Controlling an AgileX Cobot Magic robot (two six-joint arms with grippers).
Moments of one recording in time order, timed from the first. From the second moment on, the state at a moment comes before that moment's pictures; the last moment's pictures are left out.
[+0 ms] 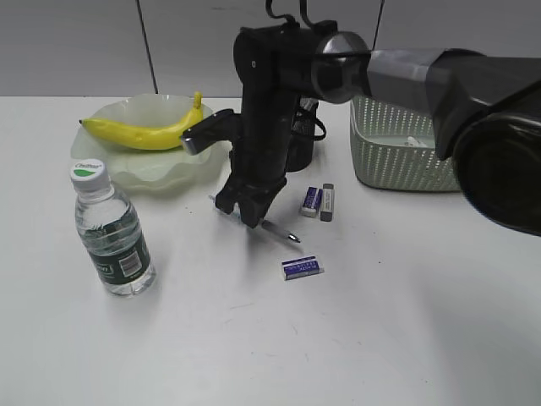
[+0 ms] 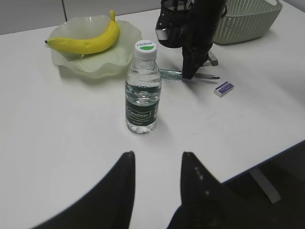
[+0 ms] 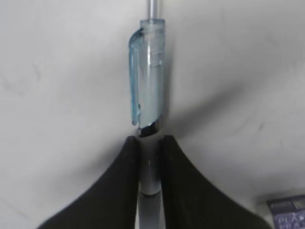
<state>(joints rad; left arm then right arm) -0.59 0.00 -0.54 0.07 1.06 -0.18 0.67 2.51 -2.09 0.13 1.15 -0.36</state>
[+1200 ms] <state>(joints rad) -0.59 0.00 -0.54 0.07 1.06 -0.18 0.47 2.32 -2.07 0.13 0.46 -0.11</state>
